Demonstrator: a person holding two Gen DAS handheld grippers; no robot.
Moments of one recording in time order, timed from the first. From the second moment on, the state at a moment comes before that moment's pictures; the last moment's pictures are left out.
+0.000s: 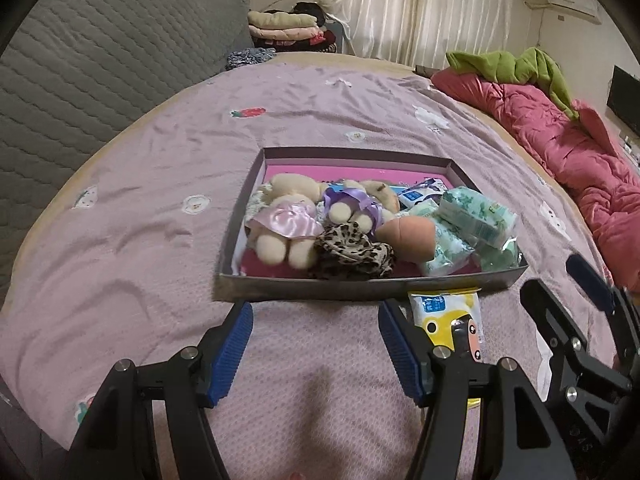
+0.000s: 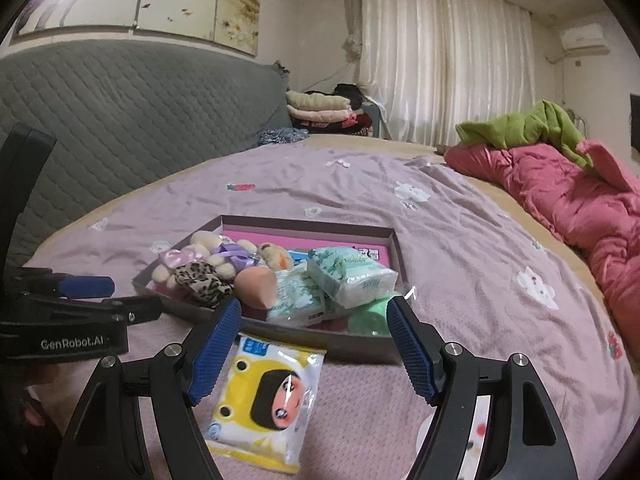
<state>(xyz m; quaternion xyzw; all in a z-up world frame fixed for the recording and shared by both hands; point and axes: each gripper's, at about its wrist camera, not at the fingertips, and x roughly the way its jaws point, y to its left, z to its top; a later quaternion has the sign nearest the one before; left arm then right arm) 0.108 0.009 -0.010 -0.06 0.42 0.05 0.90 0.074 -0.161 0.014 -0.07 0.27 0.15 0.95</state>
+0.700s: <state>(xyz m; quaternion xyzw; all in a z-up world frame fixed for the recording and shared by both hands) 0.063 0.022 -0.015 -0.06 0.43 0.05 0.90 0.030 -0.157 0.007 -0.07 0.32 0.12 0.94</state>
